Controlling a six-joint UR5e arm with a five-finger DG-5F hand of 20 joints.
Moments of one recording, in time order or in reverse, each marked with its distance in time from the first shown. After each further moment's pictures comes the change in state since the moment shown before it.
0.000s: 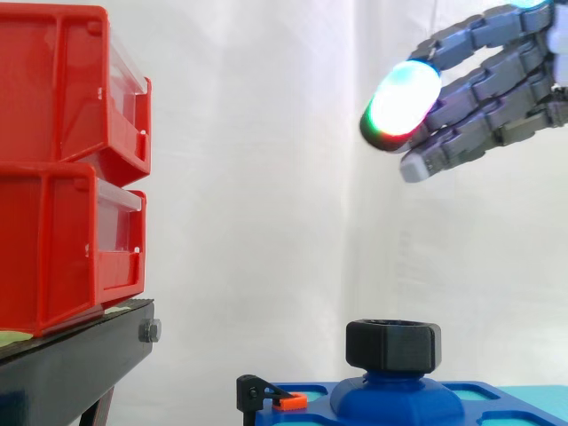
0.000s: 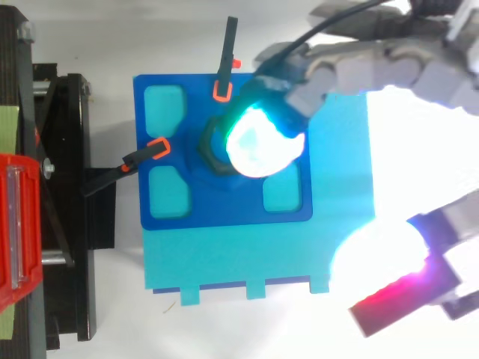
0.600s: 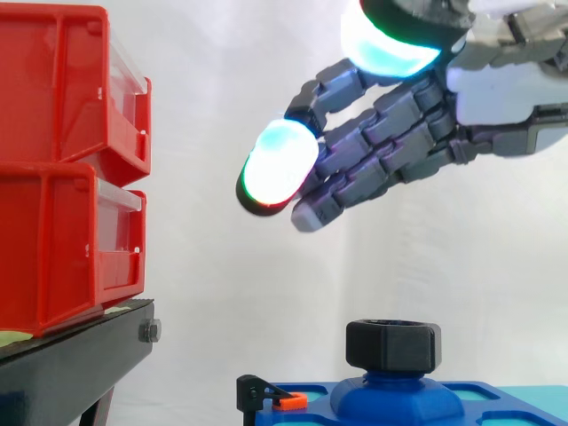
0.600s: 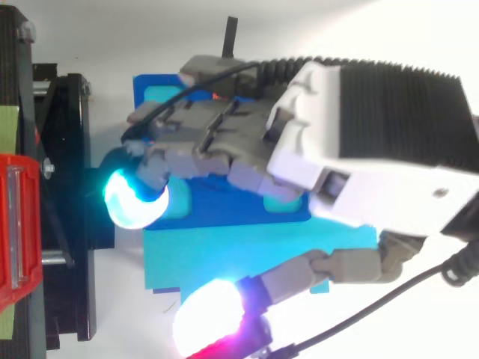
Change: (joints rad) arm 0.034 -0.206 0.211 -0.016 -0.002 -0.128
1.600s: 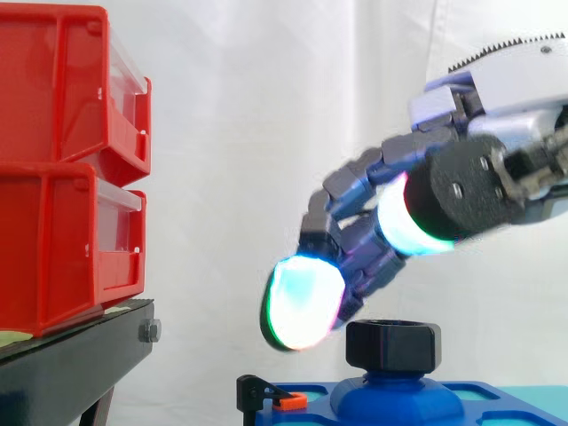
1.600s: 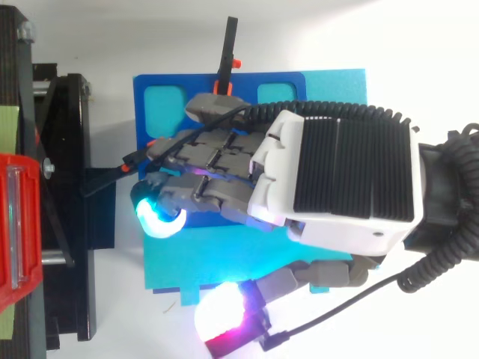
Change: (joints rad) arm 0.002 -0.040 -0.006 -0.082 -0.059 -0.157
